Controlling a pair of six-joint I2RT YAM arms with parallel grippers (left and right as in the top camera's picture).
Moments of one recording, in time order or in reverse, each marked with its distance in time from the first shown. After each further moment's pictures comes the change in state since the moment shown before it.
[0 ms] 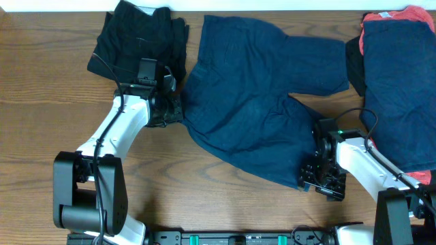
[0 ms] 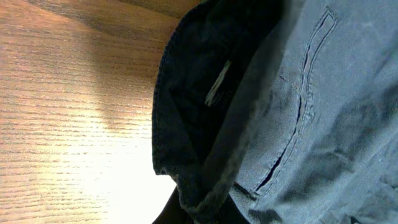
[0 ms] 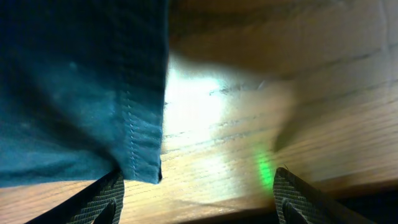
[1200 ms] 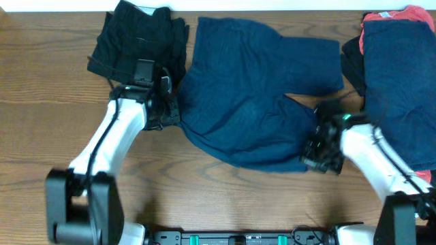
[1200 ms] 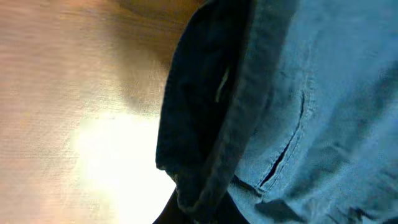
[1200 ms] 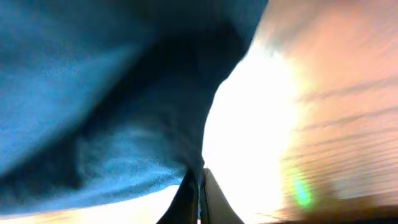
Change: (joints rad) left arm -0.001 -0.119 -0.001 -0.115 -0.056 -0.008; right arm -0.048 -0.003 0.246 -0.047 -0.049 0.020
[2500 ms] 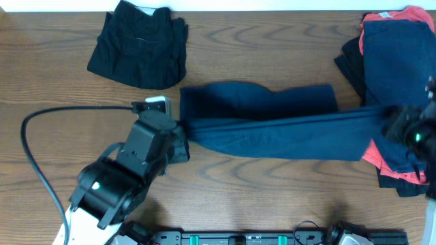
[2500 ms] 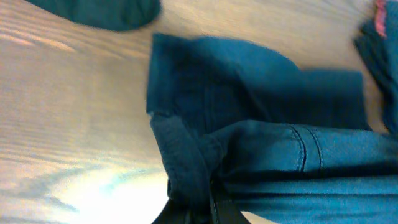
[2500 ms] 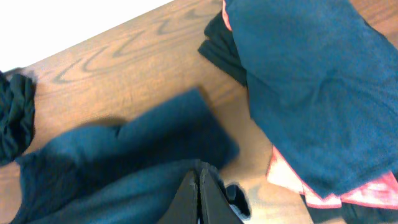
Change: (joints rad) left arm -0.418 -0.635 0.000 -0.199 -0.365 -0.326; right arm -0.422 -0.462 0.473 -0.055 -0.039 -0.365
